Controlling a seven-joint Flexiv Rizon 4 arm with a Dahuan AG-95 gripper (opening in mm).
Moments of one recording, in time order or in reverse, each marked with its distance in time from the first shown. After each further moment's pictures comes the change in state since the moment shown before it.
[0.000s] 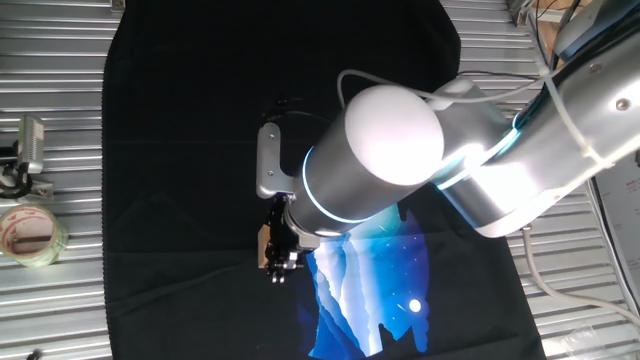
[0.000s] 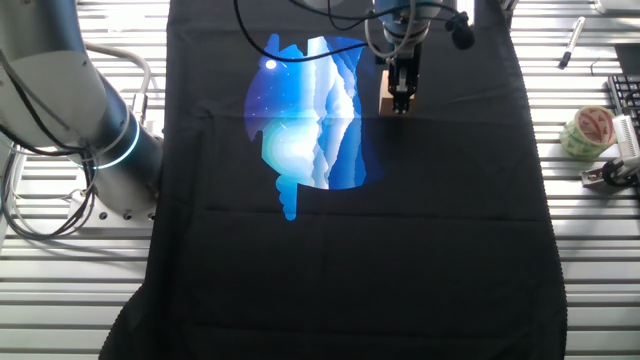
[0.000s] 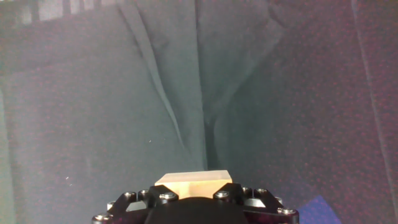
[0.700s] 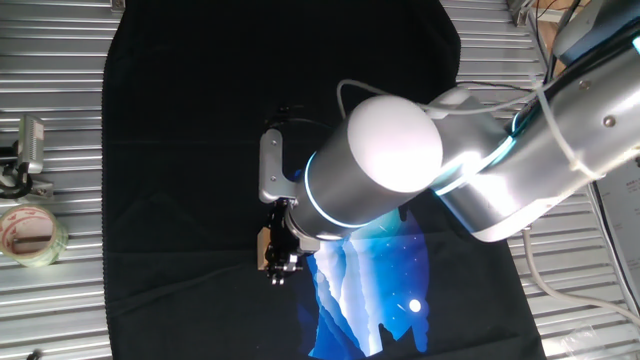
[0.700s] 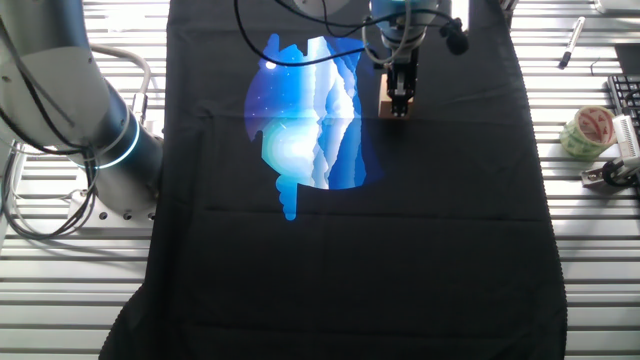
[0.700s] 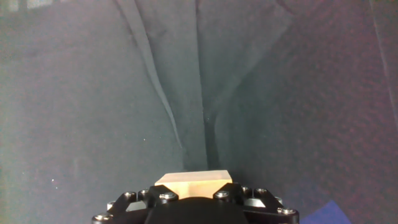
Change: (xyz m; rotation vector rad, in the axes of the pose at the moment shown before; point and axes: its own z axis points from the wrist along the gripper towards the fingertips) arm 0.003 0.000 0.017 0.003 -0.026 -0.003
